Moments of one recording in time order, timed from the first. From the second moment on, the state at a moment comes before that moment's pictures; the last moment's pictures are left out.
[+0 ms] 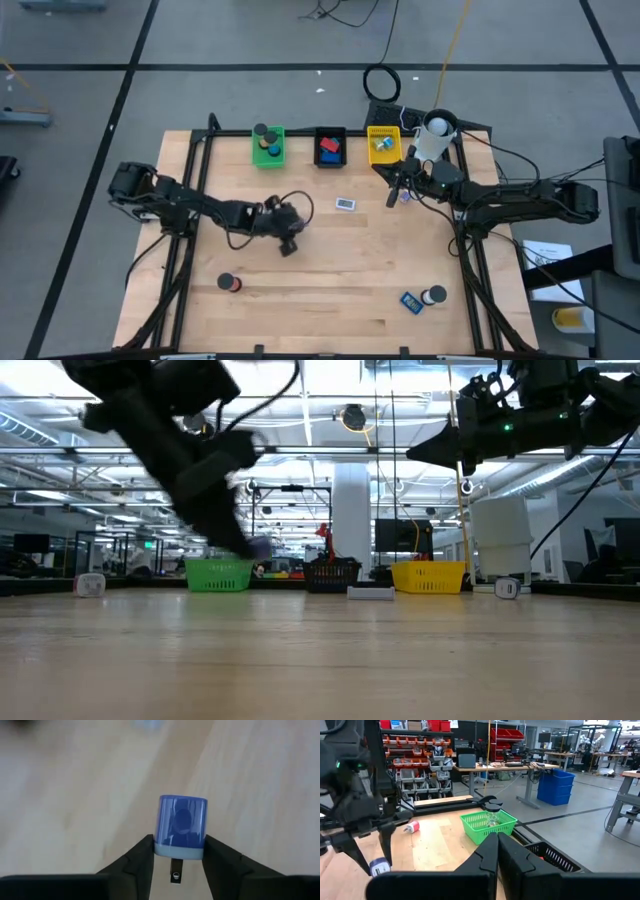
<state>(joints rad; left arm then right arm) -0.13 1.55 0.73 -0.05 -0.30 -0.40 -0.30 1.00 0.32 0.69 0.10 -0.01</state>
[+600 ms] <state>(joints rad) 0.02 1.95 1.06 0.12 -0.12 0.00 -0.30 1.00 0.32 0.68 0.10 -0.01</state>
